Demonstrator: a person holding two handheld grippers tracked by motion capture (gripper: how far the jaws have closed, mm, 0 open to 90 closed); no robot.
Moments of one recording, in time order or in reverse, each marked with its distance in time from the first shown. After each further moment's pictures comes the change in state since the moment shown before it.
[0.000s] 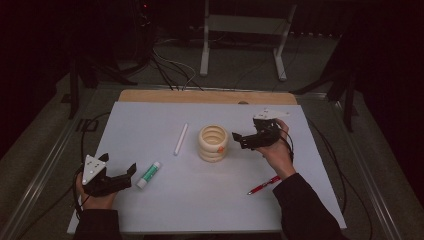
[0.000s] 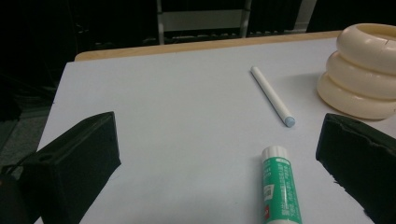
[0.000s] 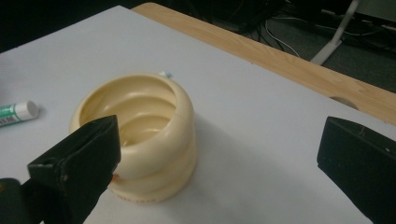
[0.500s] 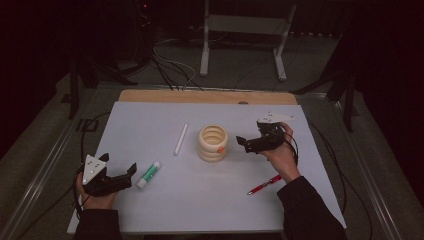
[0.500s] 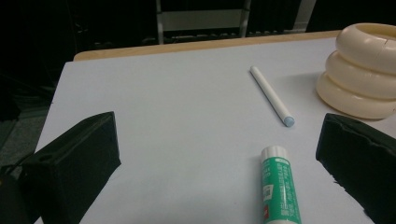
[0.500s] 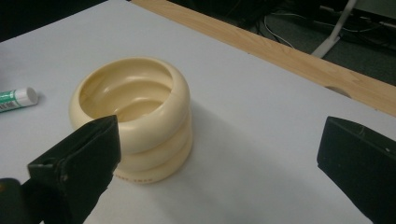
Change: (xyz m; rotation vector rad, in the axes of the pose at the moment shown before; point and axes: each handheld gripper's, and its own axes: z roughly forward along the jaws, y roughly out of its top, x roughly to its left) left arm 0.000 0.000 0.001 0.001 -0.002 0.001; right arm -0.003 -0.010 -0.010 0.011 -0.001 -0.005
